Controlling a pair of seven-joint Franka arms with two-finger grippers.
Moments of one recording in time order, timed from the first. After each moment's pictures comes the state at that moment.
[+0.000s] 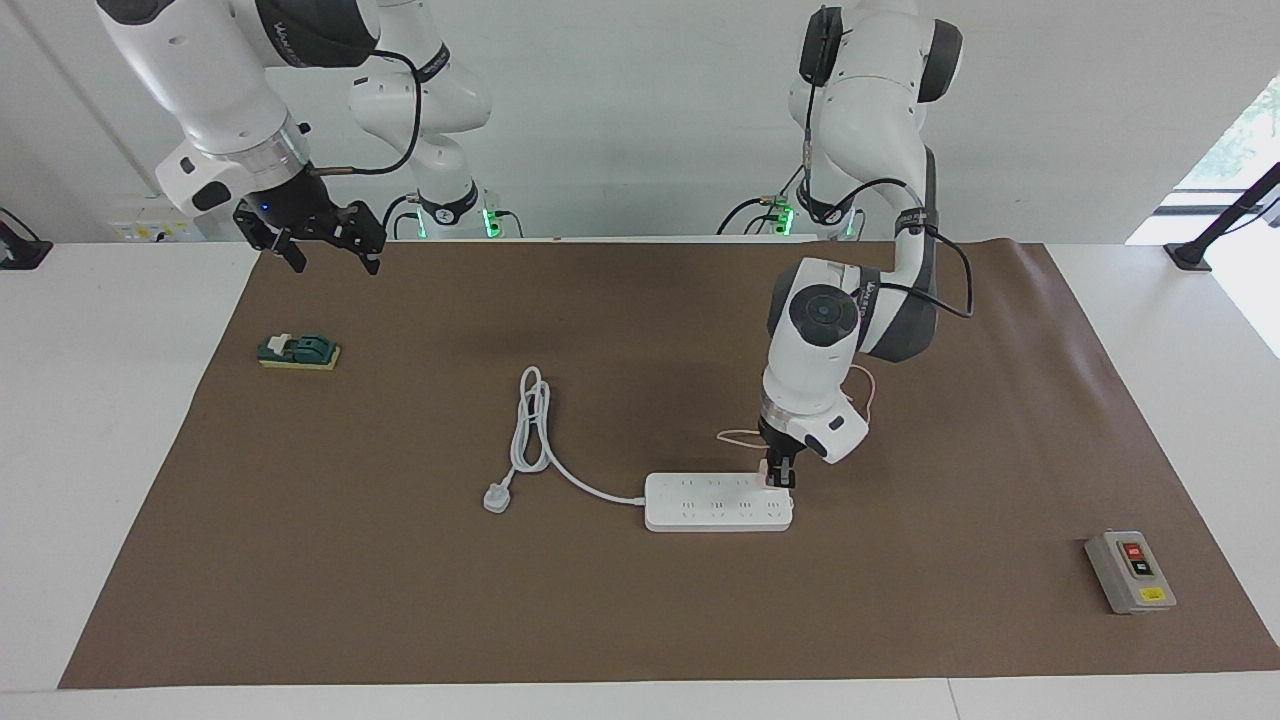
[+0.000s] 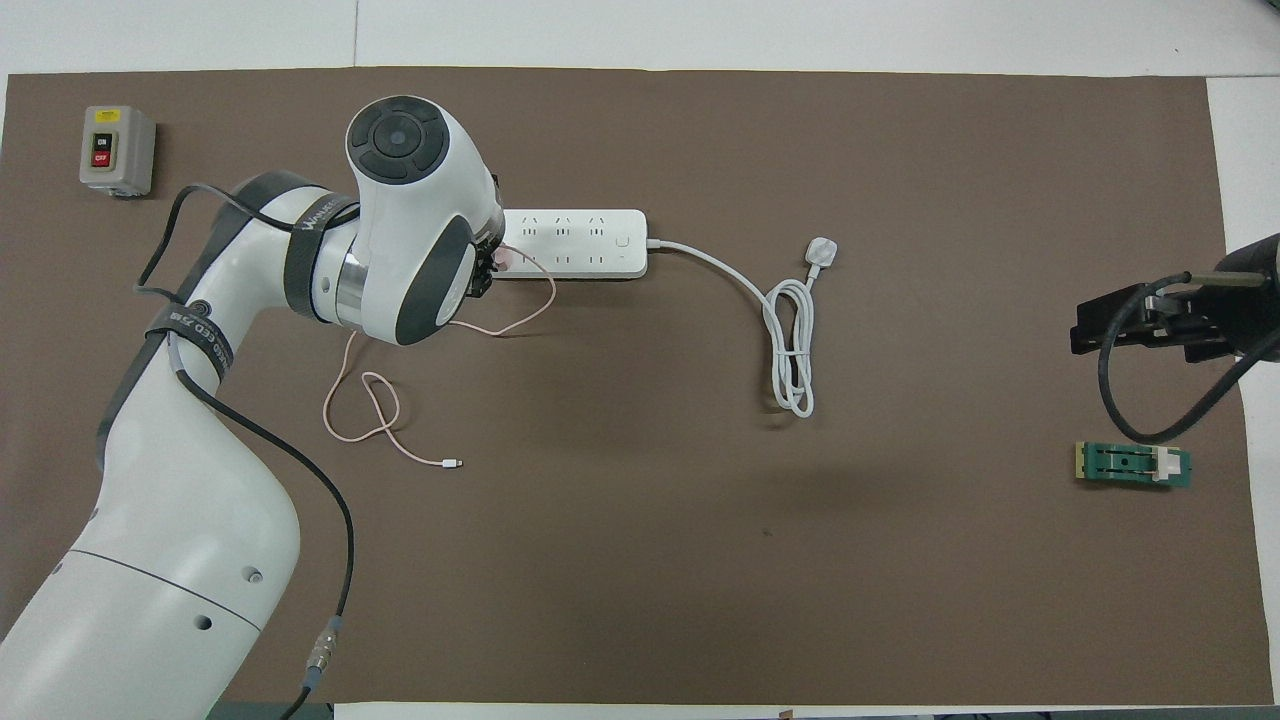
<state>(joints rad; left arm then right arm) -0.48 0.55 0.06 -1.51 0.01 2.11 -1.81 0.08 -0.05 -0.07 -1.67 0.03 1.54 0.10</state>
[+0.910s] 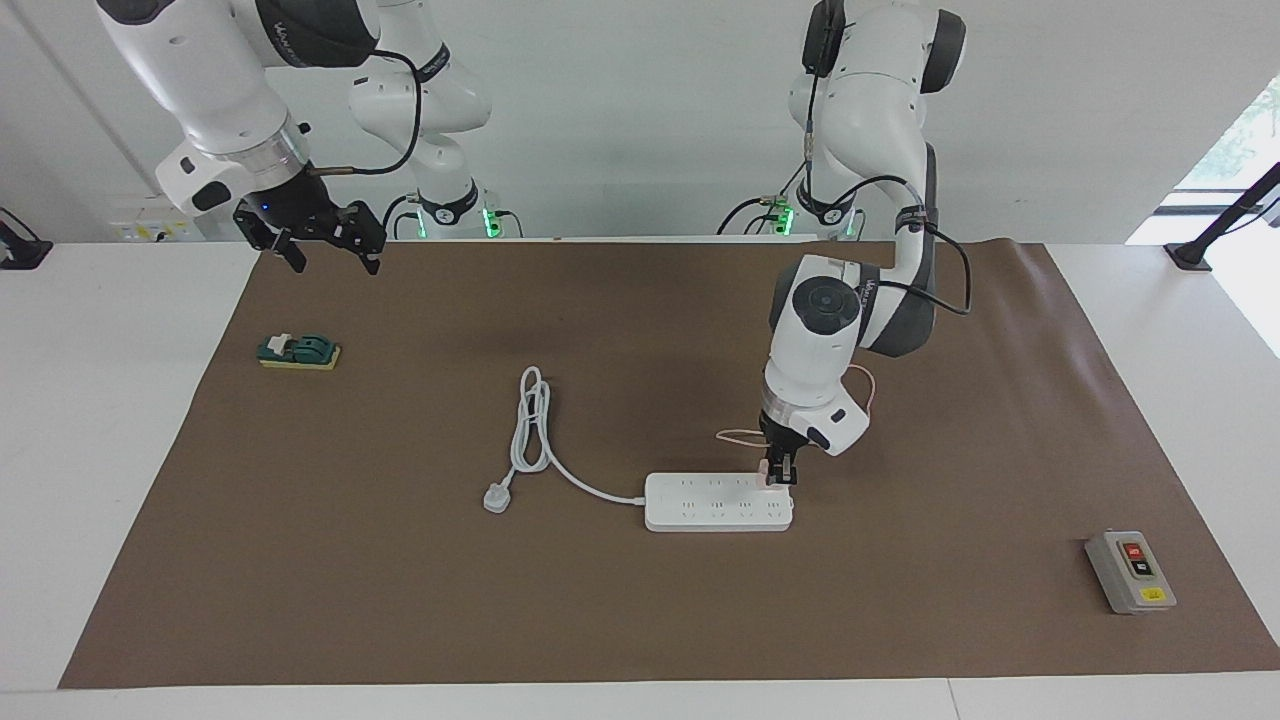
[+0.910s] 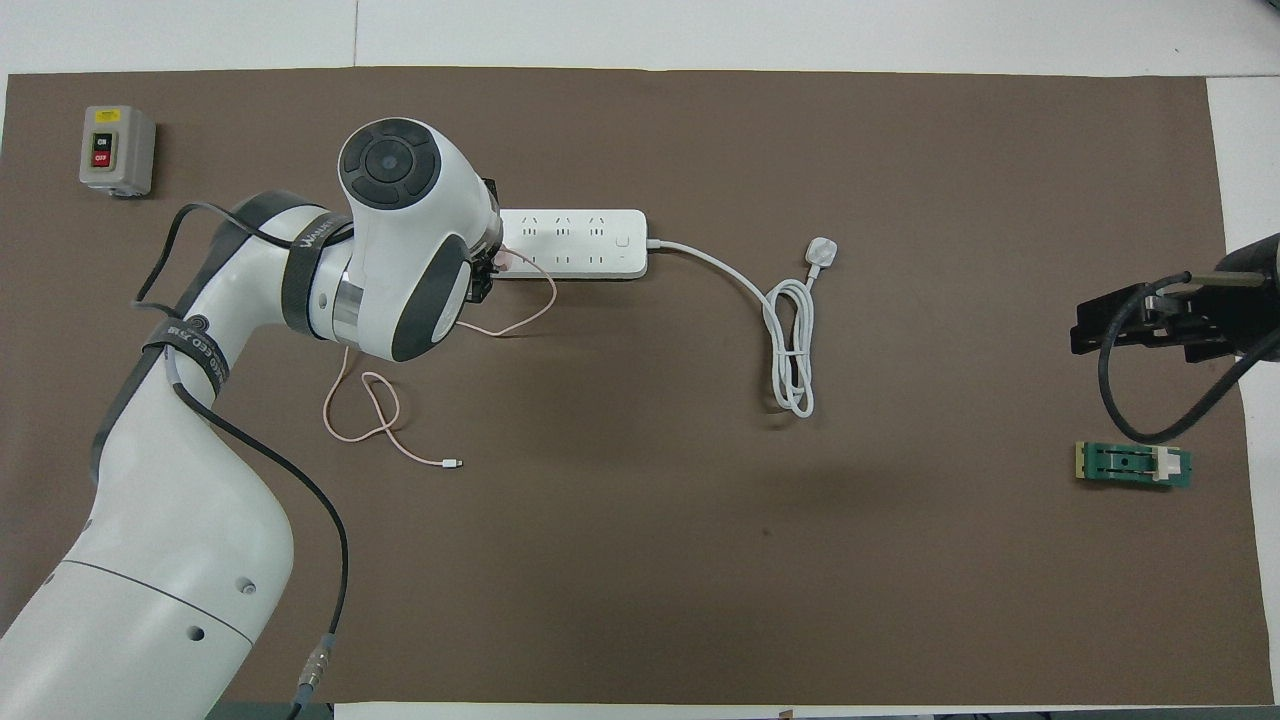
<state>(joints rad) -0.48 0.52 0.06 -1.58 0.01 2.19 -1.82 0.08 -0.05 -0.07 -1.67 0.03 1.54 0.10</state>
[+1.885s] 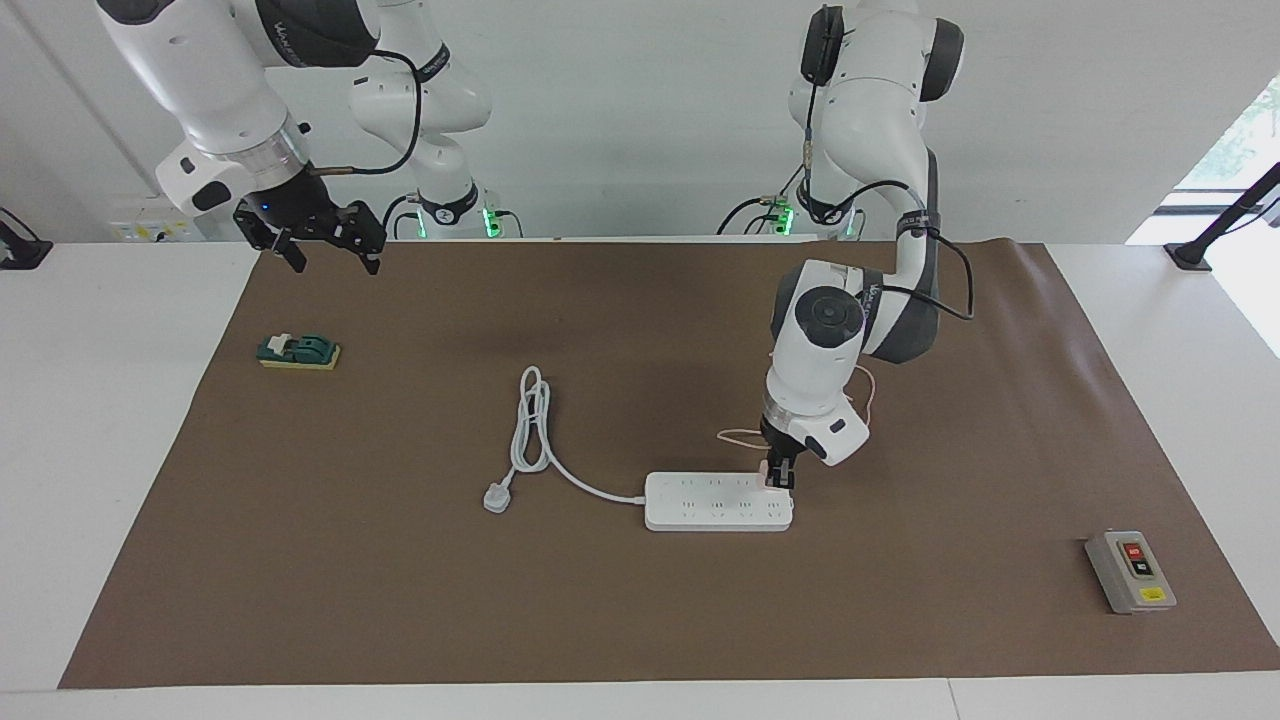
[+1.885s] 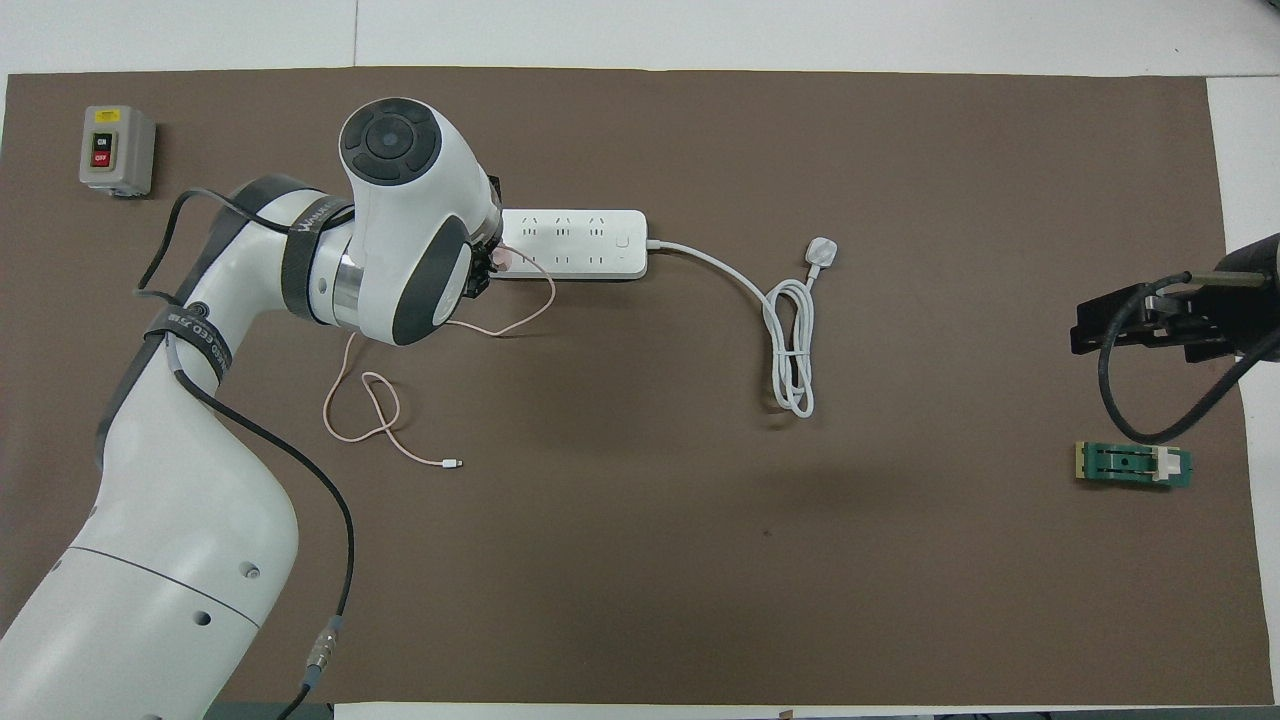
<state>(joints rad) -0.48 0.55 0.06 -1.51 -0.01 2.12 -1.73 0.08 -0.05 -0.07 -1.67 0.03 1.54 0.10</state>
